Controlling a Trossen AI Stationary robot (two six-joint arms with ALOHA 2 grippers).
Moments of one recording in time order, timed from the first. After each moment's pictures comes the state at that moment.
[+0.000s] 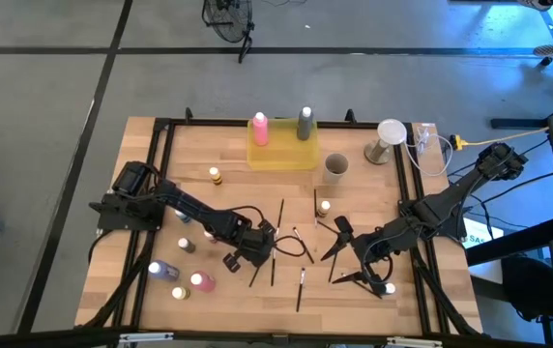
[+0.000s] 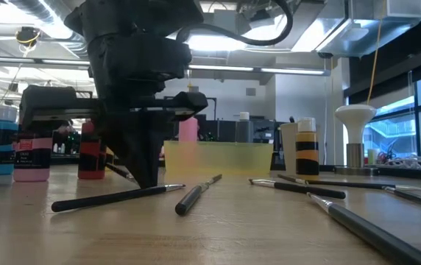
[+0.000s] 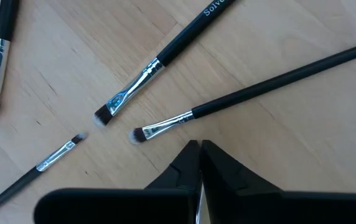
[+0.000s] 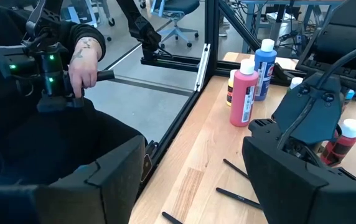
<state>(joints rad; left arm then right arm) -0.28 1.91 1.09 -0.41 -0.04 0.51 0.62 1.20 0.93 -0.06 0.12 0.15</state>
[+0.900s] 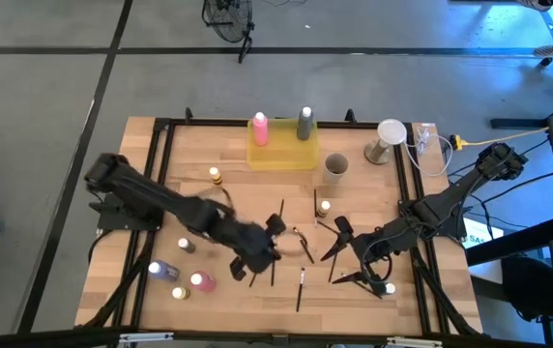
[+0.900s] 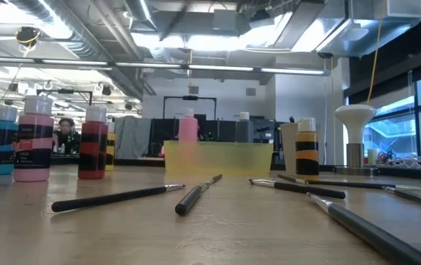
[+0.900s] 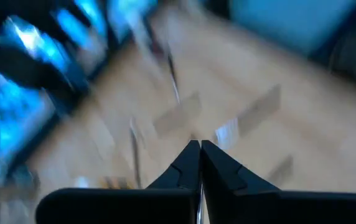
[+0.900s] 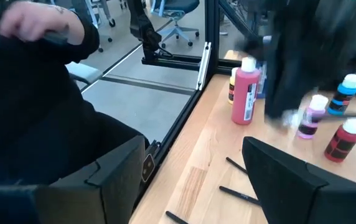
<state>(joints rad) -0.37 1.62 1.42 -0.45 -0.07 0.54 0.62 1.20 0.93 -0.06 0.12 0.17</state>
